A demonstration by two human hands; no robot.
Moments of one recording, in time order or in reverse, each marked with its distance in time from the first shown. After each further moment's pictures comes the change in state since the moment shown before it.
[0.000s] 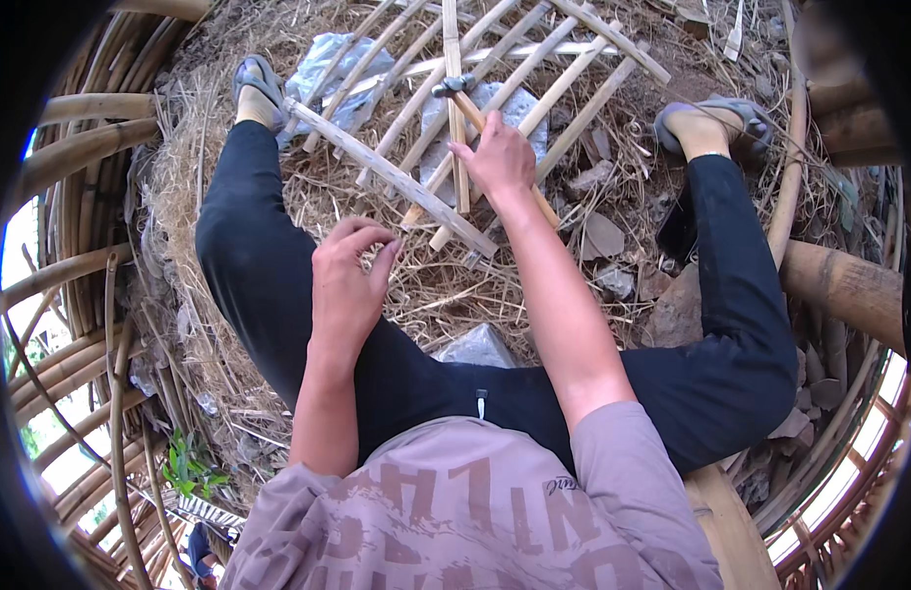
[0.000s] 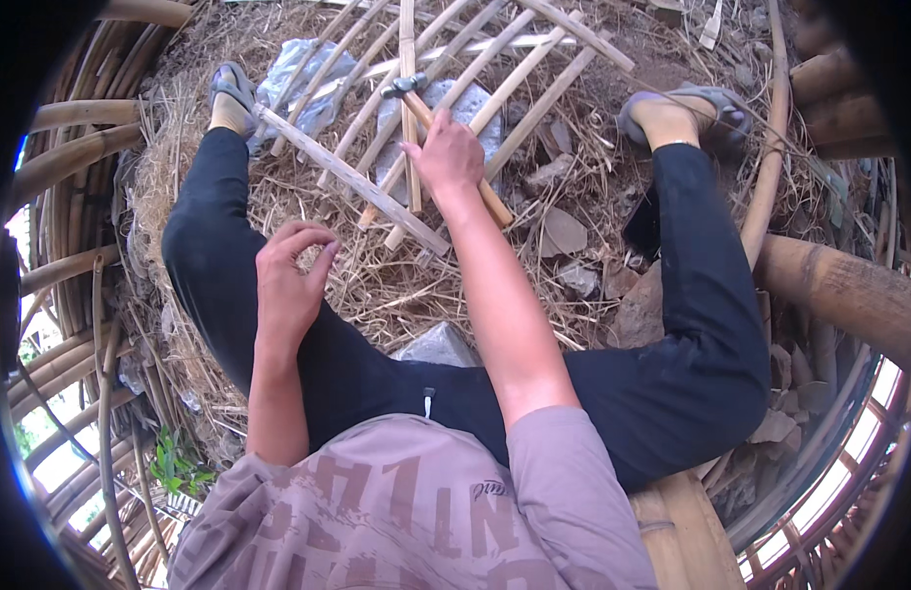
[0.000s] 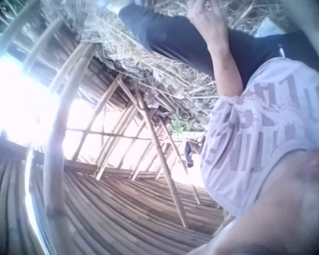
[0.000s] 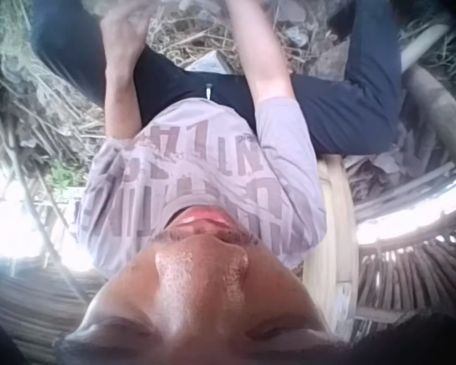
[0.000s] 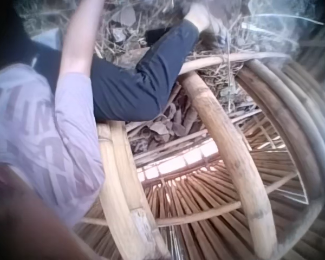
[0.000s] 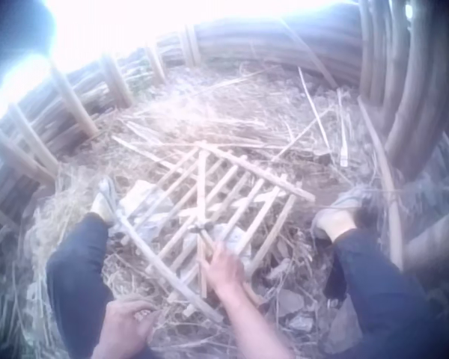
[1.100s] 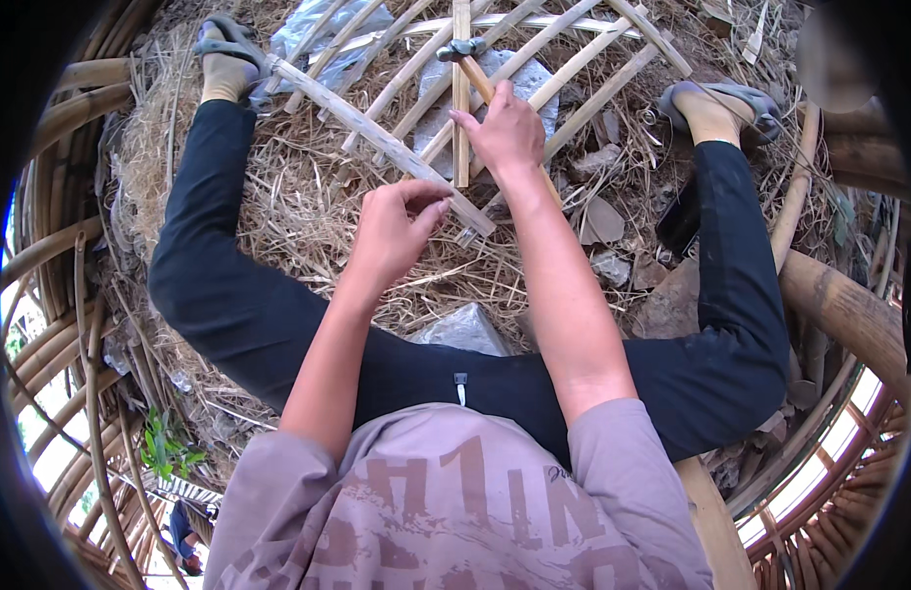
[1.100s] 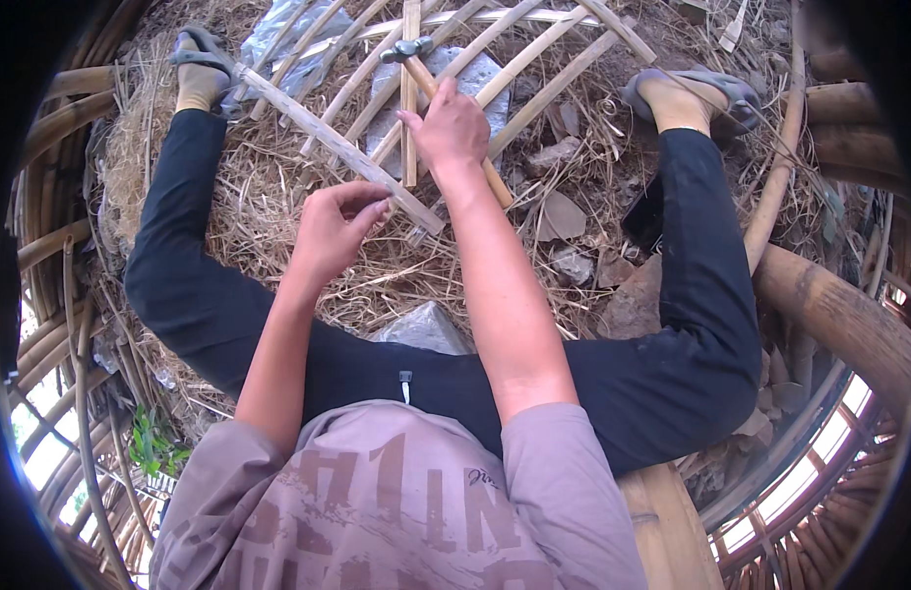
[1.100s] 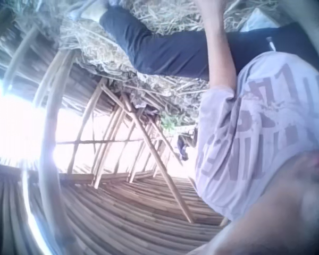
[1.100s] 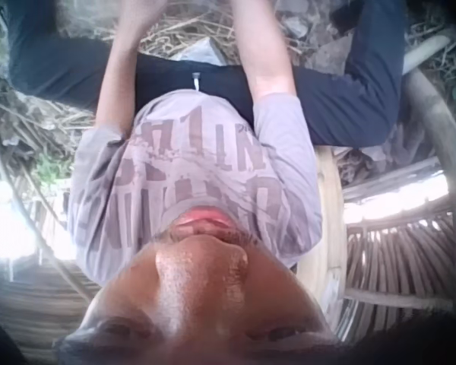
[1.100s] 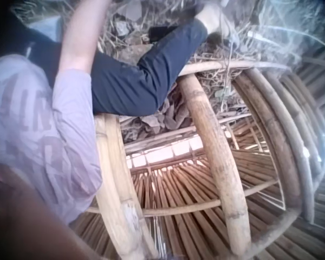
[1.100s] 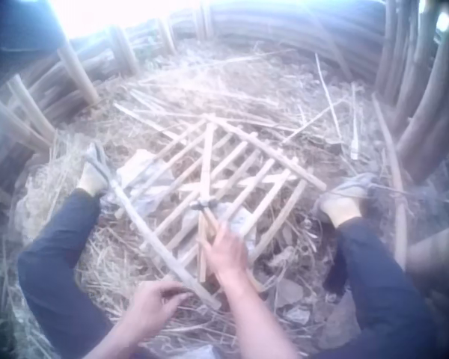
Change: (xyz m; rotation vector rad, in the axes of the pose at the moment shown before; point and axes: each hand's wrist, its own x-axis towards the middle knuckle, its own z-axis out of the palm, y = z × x) left_hand 0.028 -0.036 0.072 -0.443 -0.305 -0.280; right_hand 0.000 0.000 0.006 -0.028 0.013 -0.005
